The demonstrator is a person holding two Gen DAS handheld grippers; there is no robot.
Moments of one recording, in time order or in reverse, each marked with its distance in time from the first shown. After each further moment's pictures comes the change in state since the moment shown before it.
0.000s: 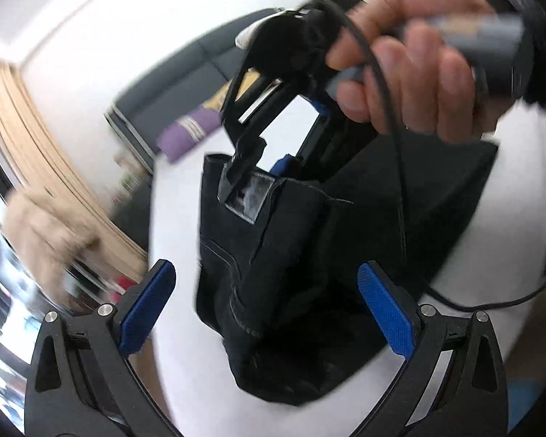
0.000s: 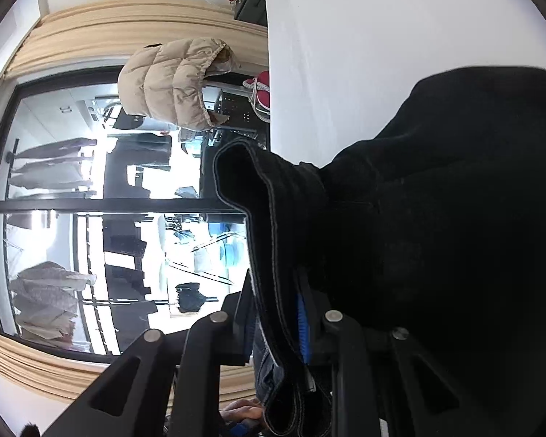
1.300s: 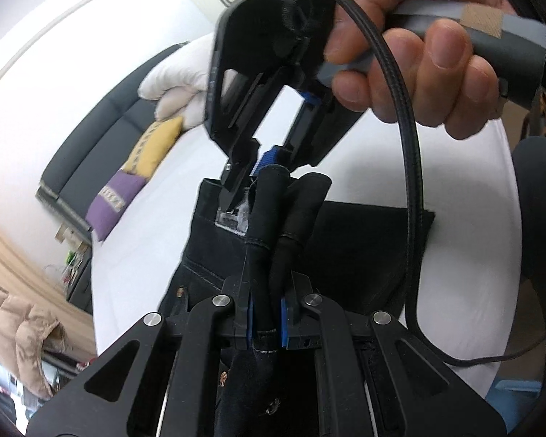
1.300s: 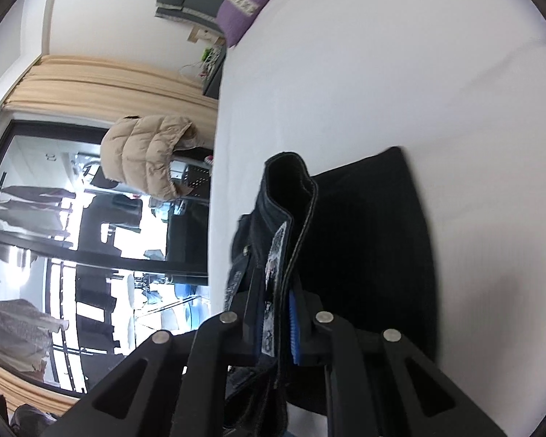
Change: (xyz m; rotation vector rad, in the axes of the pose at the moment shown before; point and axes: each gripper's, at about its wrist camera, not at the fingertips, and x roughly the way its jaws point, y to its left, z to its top) left arm 0.022 -0.124 0.079 0.241 -0.106 -0.275; right arm -0.170 -0.075 -0.021 0.016 -0.297 -0.153
